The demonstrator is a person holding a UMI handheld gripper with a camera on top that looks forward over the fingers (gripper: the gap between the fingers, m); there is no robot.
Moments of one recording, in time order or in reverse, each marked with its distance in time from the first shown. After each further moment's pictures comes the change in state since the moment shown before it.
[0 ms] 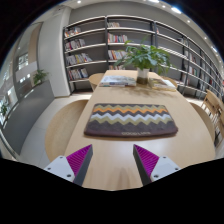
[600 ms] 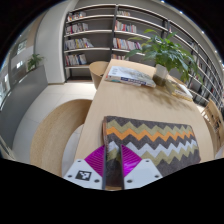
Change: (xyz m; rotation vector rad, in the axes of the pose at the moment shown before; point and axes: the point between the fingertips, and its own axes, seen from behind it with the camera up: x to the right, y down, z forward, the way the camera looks) arm -0.056 -0.057 0.160 -0.127 0.081 -0.099
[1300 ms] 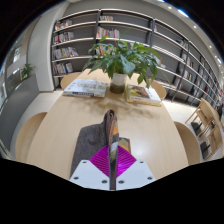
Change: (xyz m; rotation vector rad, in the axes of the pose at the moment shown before) arm 0.253 -0.034 -0.052 0.054 0.048 0.030
